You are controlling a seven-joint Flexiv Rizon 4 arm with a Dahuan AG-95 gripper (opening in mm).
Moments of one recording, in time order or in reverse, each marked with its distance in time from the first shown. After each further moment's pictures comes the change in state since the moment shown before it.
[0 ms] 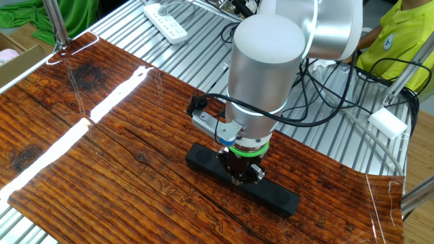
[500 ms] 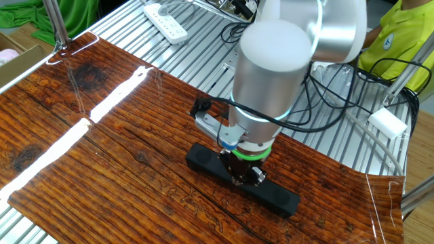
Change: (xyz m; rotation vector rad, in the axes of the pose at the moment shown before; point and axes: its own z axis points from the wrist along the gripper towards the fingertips) arm 0.000 0.000 0.000 0.053 0.013 0.047
